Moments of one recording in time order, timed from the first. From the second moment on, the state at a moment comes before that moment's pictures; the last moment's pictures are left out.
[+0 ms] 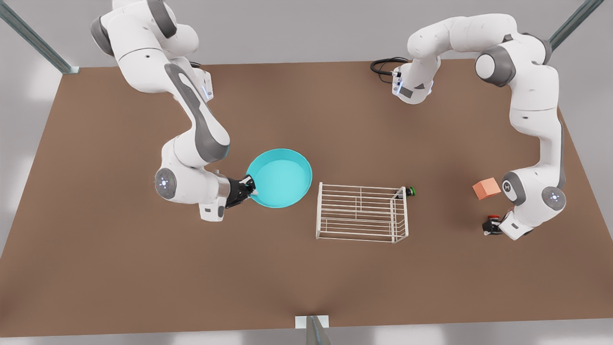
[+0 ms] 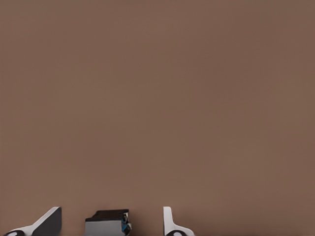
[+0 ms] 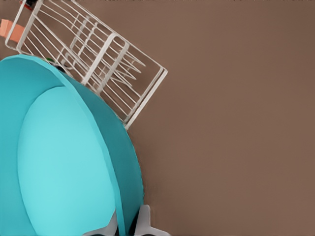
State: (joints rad) left arm 0.41 0.79 -0.13 -1.60 0.15 2.52 0.37; right arm 0.26 0.45 0.17 -1.53 0.48 1.93 -0.37
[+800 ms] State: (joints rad) left arm 0.30 0.64 -0.18 -1.46 0.15 2.28 0.33; right arm 0.59 0.80 0.17 -1.15 0.48 2.27 0.24
